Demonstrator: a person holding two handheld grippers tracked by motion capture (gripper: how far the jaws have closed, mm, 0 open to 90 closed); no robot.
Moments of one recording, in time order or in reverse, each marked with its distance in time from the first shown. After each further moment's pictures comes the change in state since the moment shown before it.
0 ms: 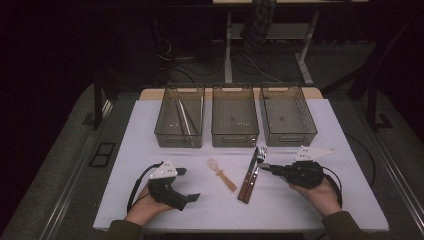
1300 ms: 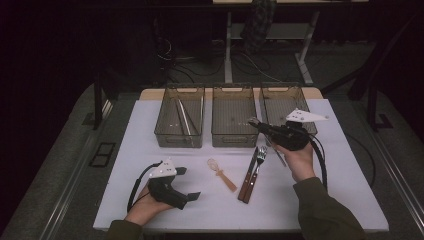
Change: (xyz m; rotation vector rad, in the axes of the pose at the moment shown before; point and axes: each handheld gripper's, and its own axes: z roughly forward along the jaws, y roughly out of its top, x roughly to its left) left arm 0.001 0.001 0.001 -0.017 -0.002 -0.016; right arm -0.027 0.085 0.028 -0.271 -0.095 0.090
